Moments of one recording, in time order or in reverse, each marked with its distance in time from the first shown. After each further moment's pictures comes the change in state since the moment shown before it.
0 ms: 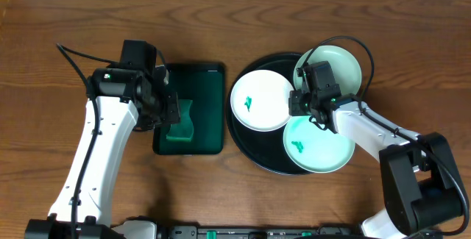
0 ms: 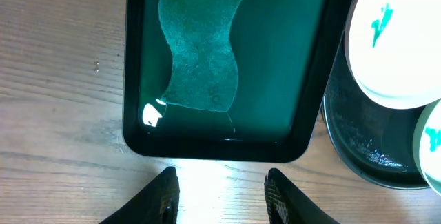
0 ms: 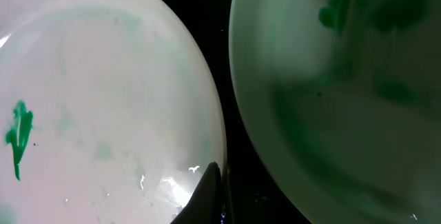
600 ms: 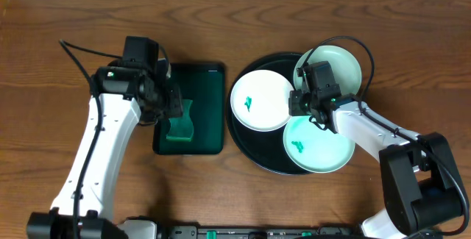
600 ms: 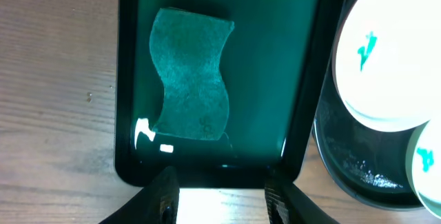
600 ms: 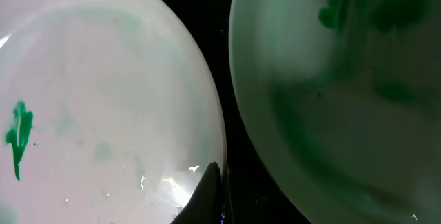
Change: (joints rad) left arm -0.009 0.032 -0.001 0.092 0.000 -0.009; right arm 0.000 0.000 0.000 0.000 0.000 0.000
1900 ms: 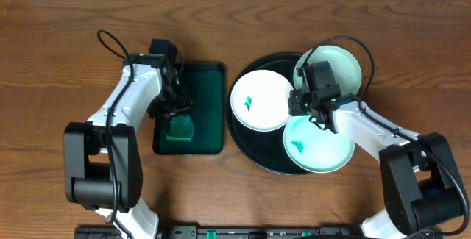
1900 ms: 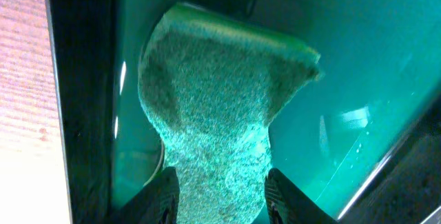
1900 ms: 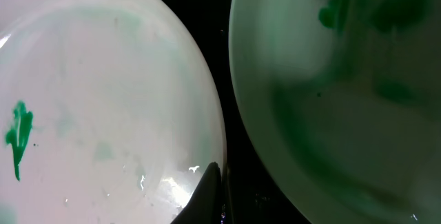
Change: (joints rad) left arm 0.000 0.358 -0.006 0.120 -0.049 -0.080; right arm 0.000 0.000 0.000 0.000 0.000 0.000
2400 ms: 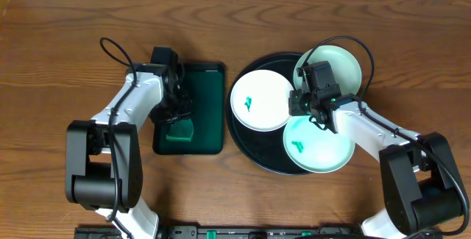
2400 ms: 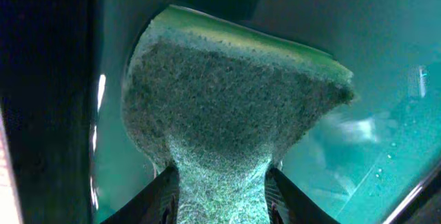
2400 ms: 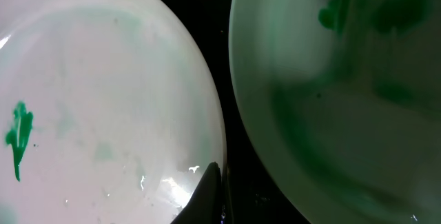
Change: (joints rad) left arm 0.000 0.000 -0.106 0.140 0.000 -0.017; right arm 0.000 0.000 0.000 0.001 0.000 0.000
